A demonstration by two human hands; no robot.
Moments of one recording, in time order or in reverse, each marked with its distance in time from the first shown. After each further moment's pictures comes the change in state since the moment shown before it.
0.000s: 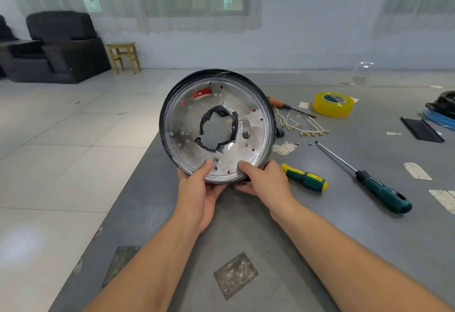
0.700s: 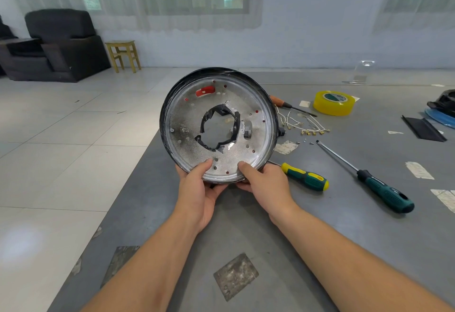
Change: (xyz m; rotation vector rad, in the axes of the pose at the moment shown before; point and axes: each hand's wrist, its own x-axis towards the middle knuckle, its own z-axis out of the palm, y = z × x) left_hand 0.003 0.002 -0.001 0.025 -0.050 -0.061; right_hand 0.000 0.013 -0.002 -0.081 -0.032 -0.129
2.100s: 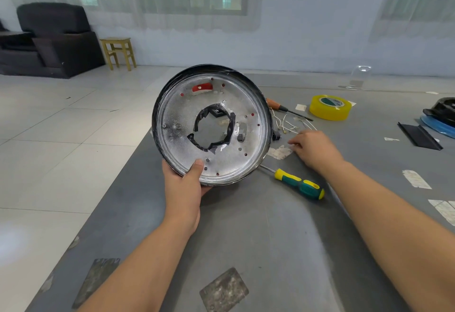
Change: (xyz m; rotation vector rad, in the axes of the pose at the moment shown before) left_hand 0.023 -0.011 -0.004 0.238 0.117 0.317; right_hand 0.125 -0.048 -0.132 -1.494 -0.043 -0.369
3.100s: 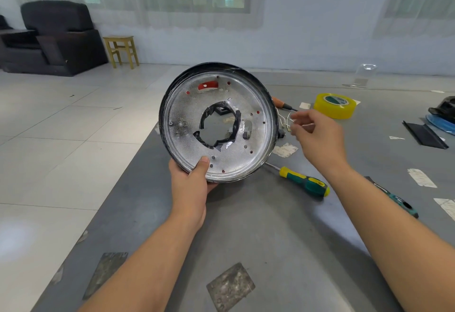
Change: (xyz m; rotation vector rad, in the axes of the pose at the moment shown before) left_hand -0.005 0.004 0.003 -0.001 0.031 -0.054; right_hand -0.038 -0.055 -0.033 0.792 0.430 0.169
